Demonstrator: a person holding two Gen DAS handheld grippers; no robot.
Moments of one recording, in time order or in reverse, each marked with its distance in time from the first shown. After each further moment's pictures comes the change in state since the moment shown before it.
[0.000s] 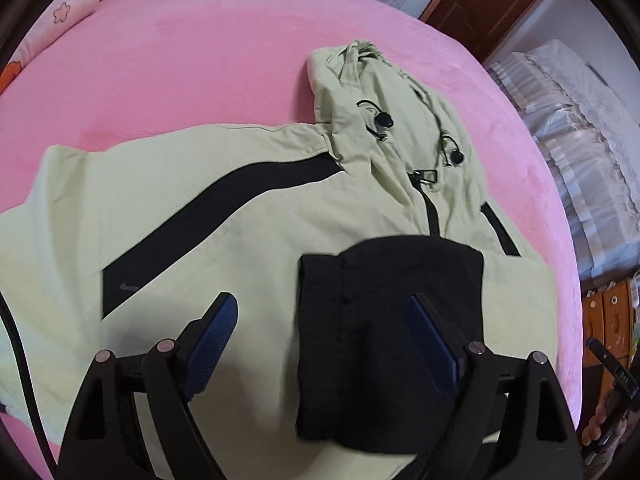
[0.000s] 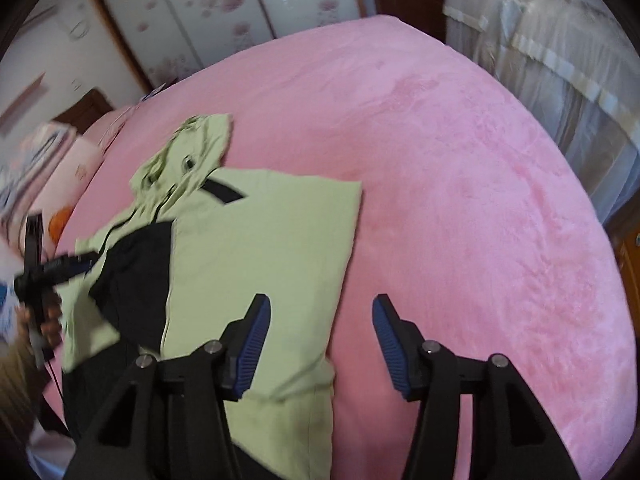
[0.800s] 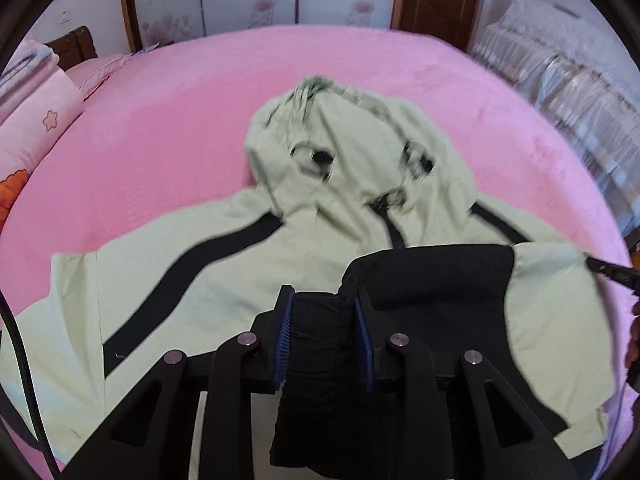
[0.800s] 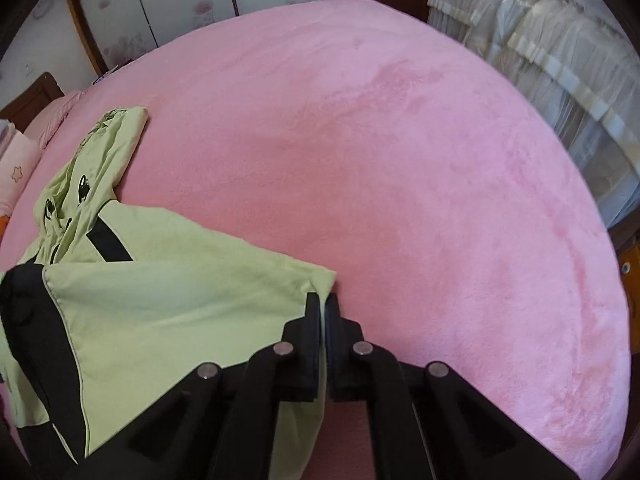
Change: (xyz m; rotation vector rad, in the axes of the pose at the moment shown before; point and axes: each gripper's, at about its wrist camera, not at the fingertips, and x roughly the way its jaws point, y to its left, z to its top) left arm 0.017 -0.078 -0.004 0.243 -0.139 0.220; right arm 0.121 -0.001 0.062 -0.079 0.050 -0.186
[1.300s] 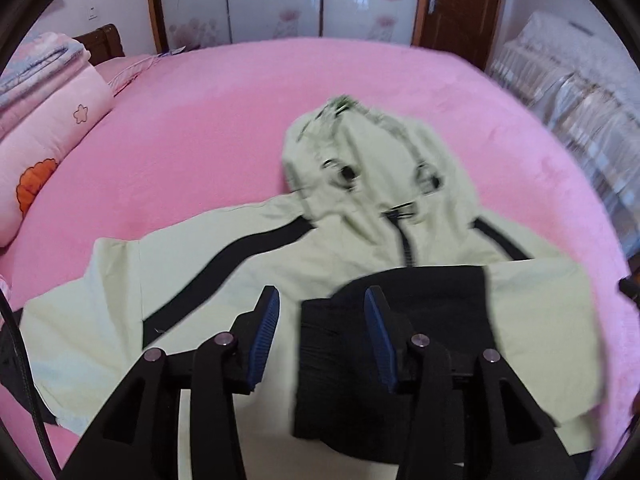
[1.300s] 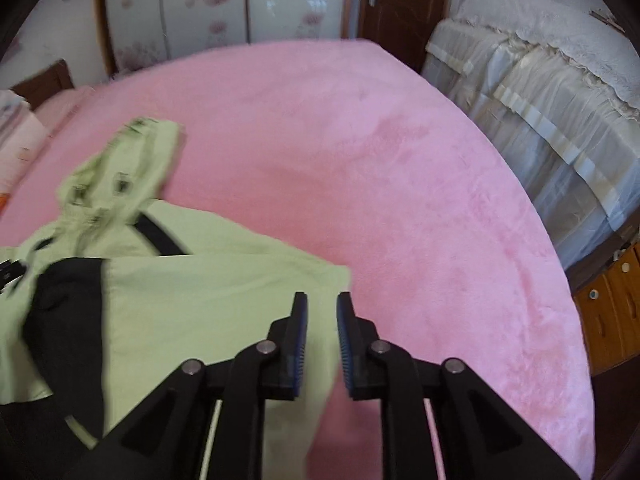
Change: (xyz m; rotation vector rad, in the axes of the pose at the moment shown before) left arm -0.063 0.013 -0.007 -0.070 -0.079 -0.006; right arm -0.107 0.046 -0.042 -0.086 -0.194 0.013
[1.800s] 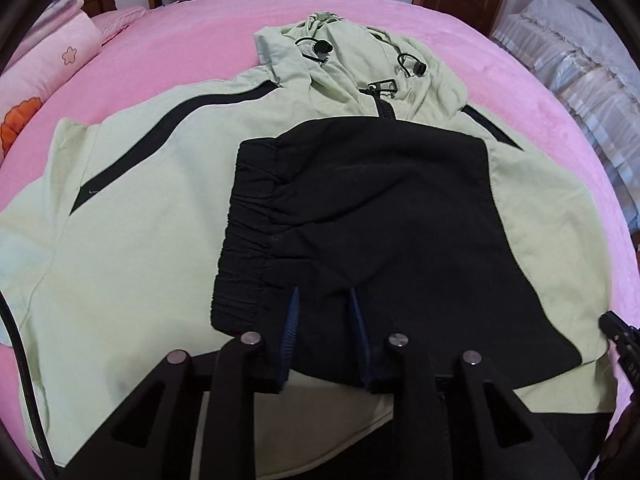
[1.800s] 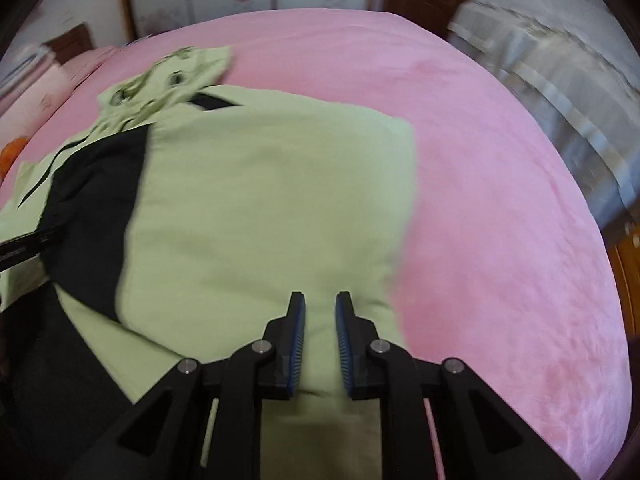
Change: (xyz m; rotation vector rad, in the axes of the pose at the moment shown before) left arm 0.048 -0.027 -0.084 -0.018 0.159 0.001; right arm 0.029 -0.007 -0.103 -0.009 0.142 -0.057
